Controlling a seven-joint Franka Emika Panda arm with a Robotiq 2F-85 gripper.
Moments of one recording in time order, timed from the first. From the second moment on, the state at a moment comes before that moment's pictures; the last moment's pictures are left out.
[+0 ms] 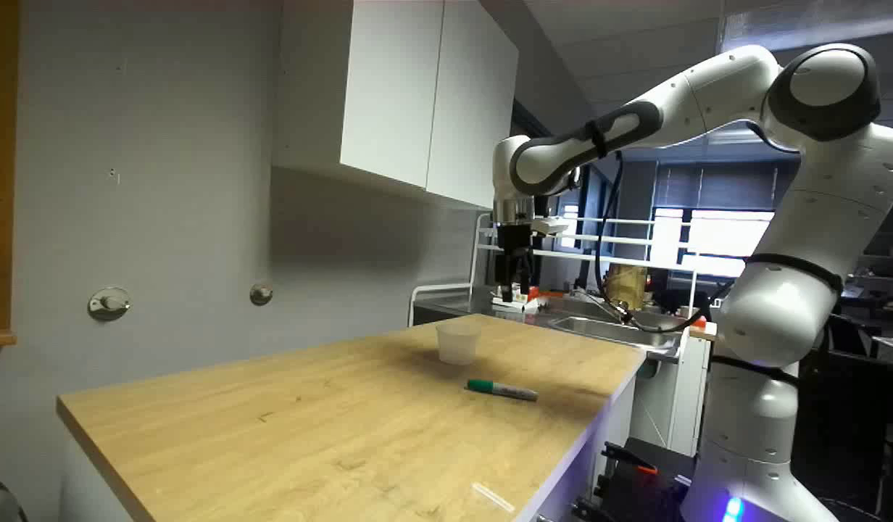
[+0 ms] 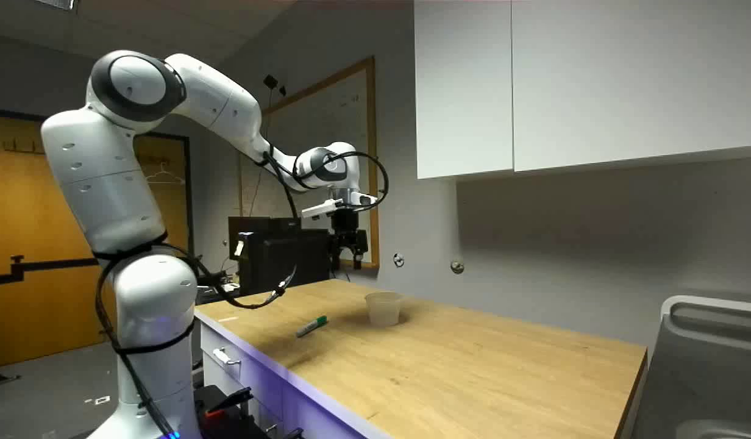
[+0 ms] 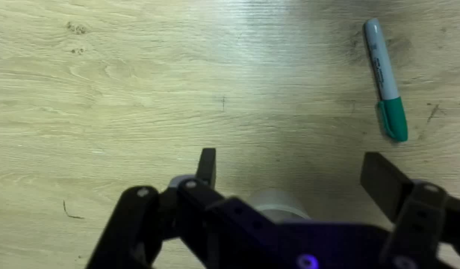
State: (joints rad) arm -0.05 -0.33 0.02 -2.32 -0.15 1.91 0.04
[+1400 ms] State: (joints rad) arm -0.03 -0.29 0.02 -2.32 -0.15 1.93 0.04
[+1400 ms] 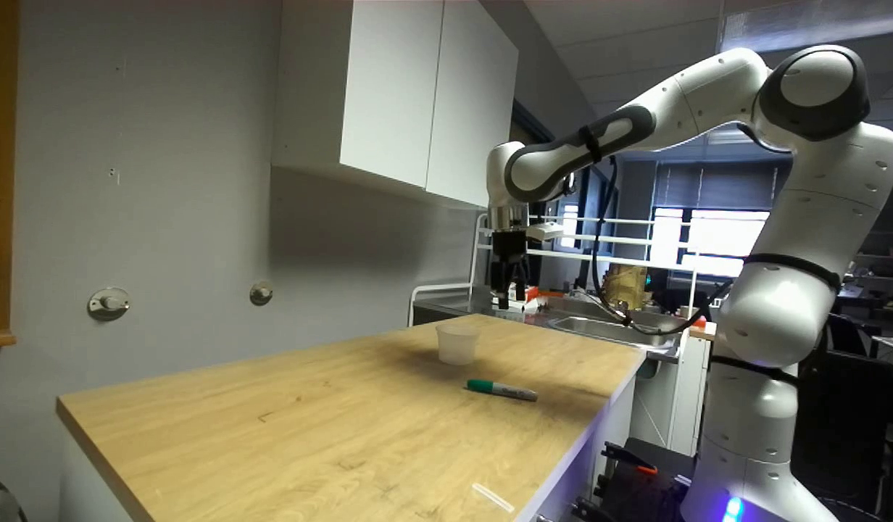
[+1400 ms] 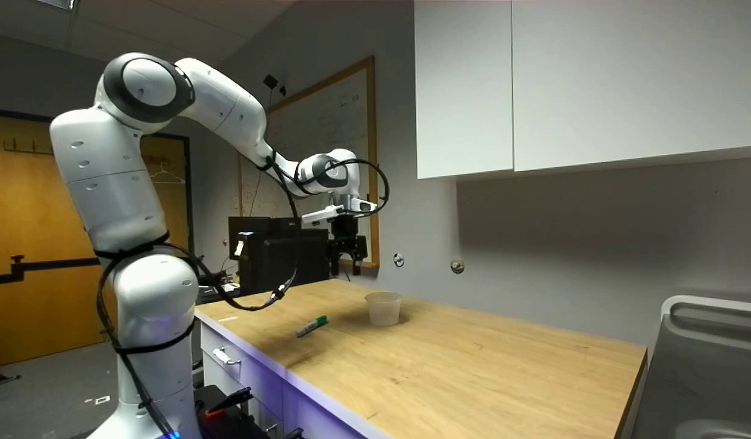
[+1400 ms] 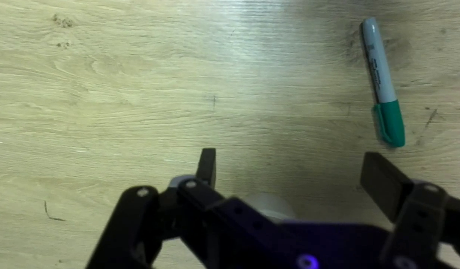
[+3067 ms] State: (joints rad) arm 0.08 0.09 0.07 -2.30 -0.04 2.08 -0.03
